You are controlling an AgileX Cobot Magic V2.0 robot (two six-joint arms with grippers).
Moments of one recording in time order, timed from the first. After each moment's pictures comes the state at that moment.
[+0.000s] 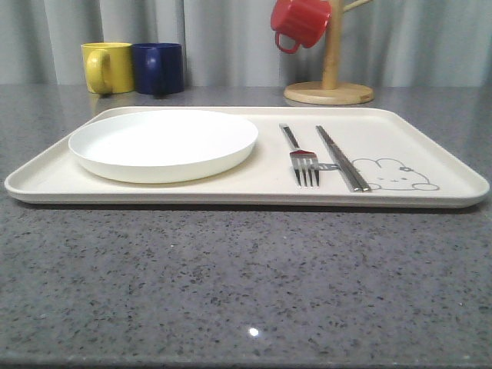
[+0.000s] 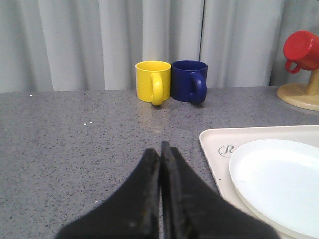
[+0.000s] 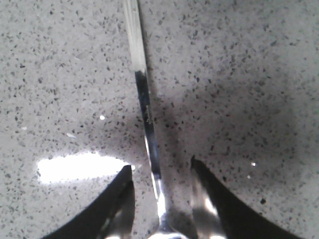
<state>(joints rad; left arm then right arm) -0.11 0.47 -0.40 -0.32 0.08 0.32 -0.28 1.67 -1.35 0.11 1.00 -0.10</state>
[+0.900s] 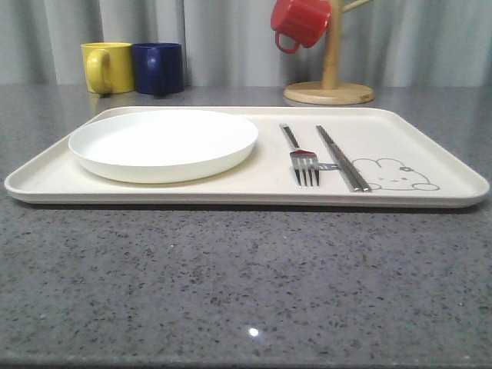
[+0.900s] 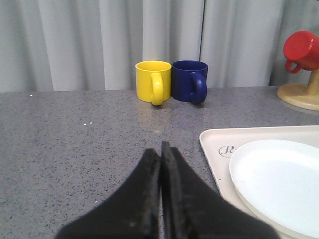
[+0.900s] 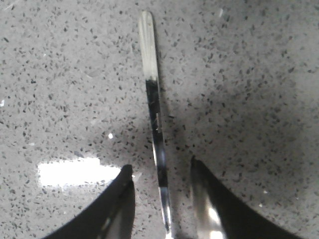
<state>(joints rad) -0.11 0.47 -0.40 -0.32 0.08 0.32 -0.28 1.69 -1.34 0.15 0.95 -0.16</state>
